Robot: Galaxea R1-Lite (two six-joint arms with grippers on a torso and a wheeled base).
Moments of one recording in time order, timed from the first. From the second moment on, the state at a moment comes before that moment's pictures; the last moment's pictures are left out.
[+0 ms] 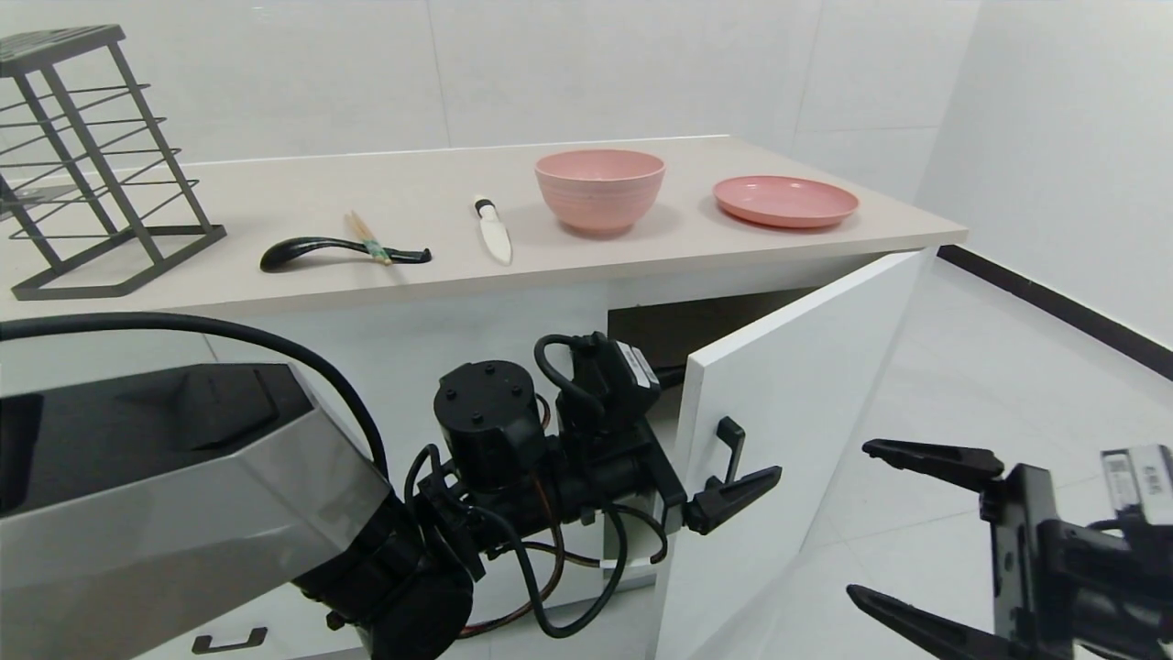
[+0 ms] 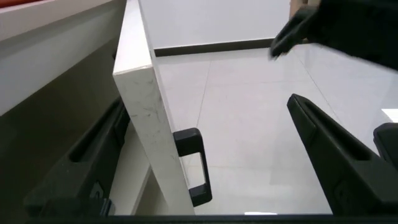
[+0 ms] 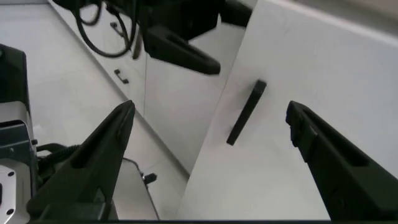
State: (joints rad) left arm -0.82 2.13 -0.80 -1.44 -0.47 0.12; right arm 0.33 1.46 -0.02 -1.33 0.72 -0.29
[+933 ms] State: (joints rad) left arm -0.98 2.21 -0.84 -1.48 -0.43 0.10; right arm 0.28 0.99 -0.01 -1.23 0.69 -0.29
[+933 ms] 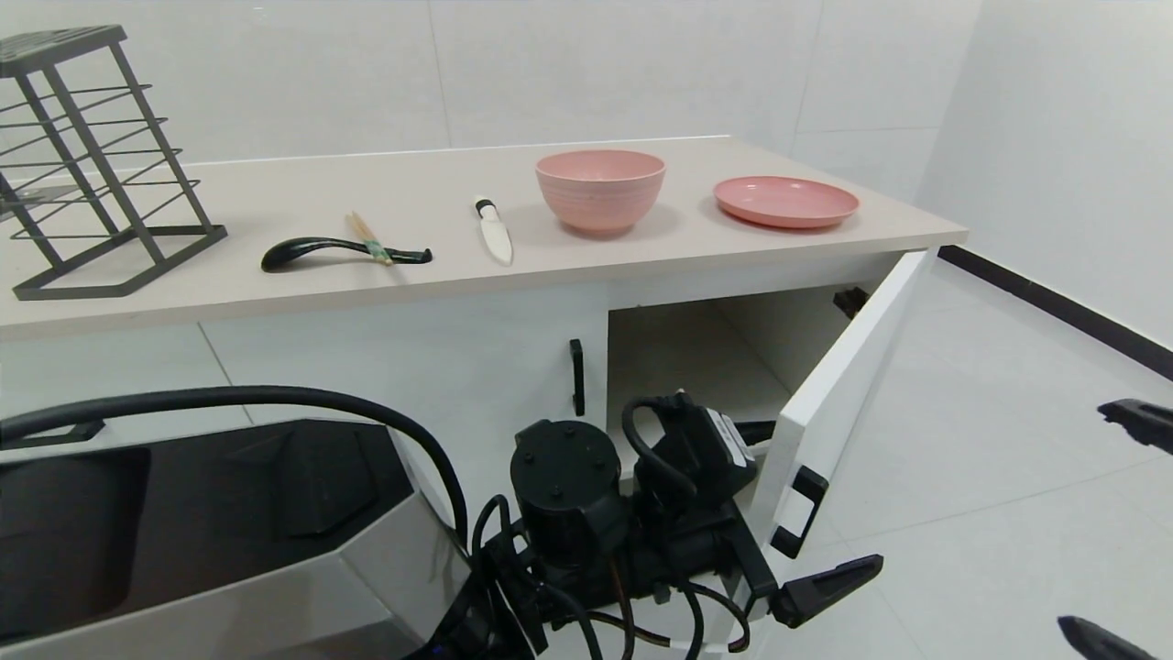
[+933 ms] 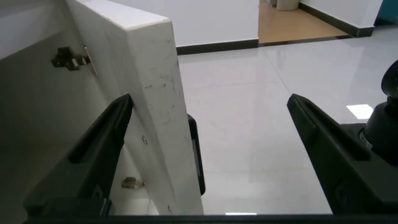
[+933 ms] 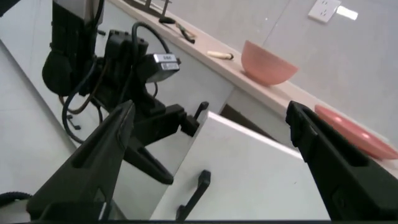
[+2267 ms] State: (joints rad) left arm -0.84 2.30 -0.82 -1.57 -0.44 -0.01; right arm 0.28 0.94 -0.11 -1.22 0.70 -0.30
